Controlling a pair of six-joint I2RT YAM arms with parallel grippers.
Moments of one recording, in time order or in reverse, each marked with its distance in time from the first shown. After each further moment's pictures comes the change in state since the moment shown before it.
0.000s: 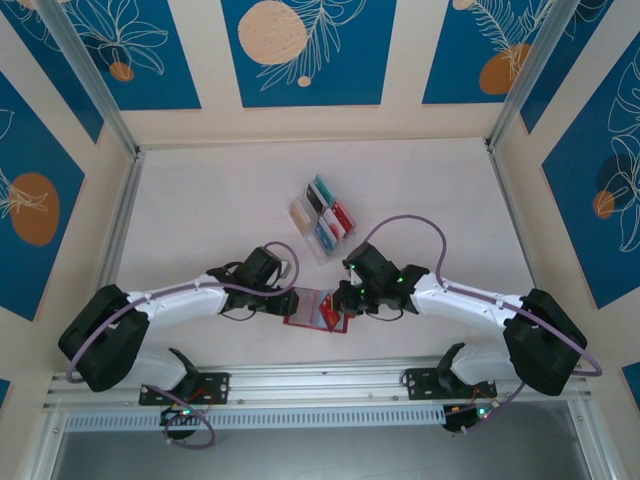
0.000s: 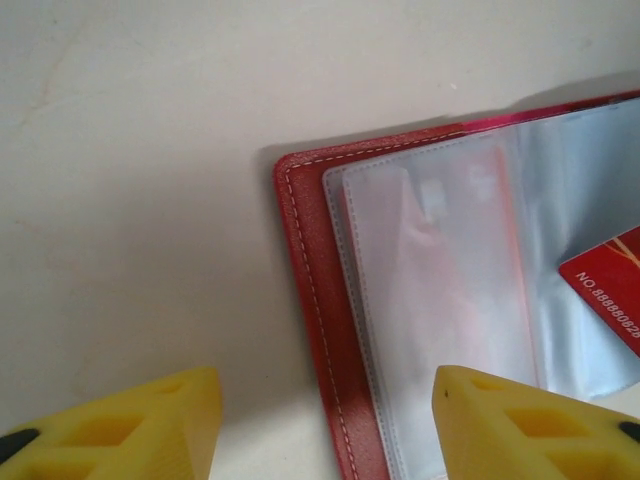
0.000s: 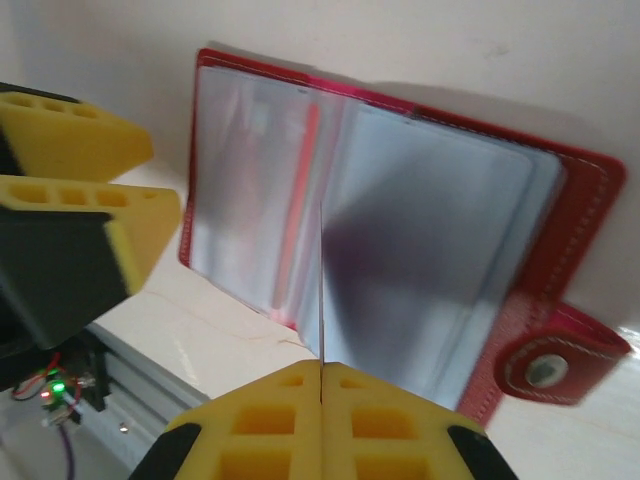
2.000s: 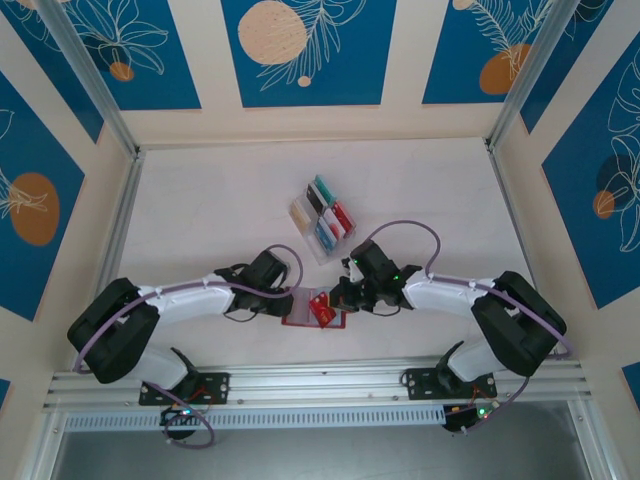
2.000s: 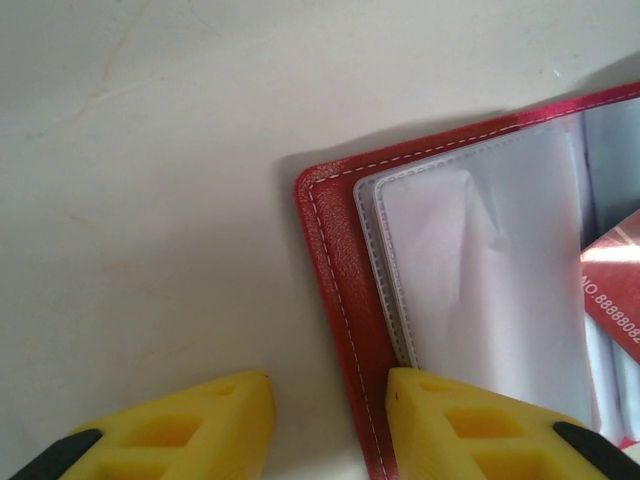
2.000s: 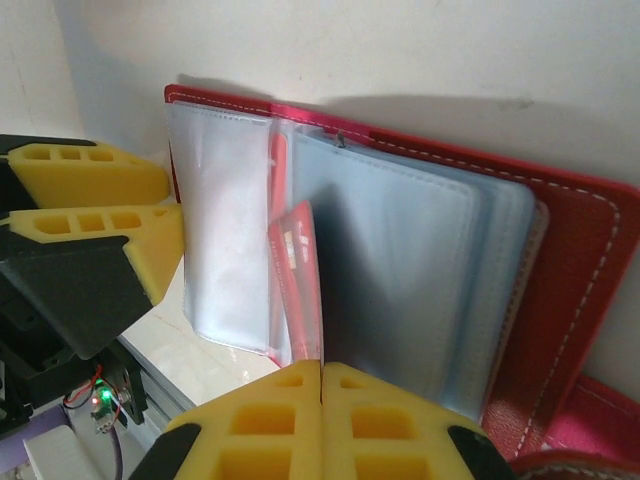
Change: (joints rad) left arm -0.031 0.051 0.004 -0.002 -0.102 -0.012; right arm -0.080 0.153 -0.061 0.238 -0.145 0.018
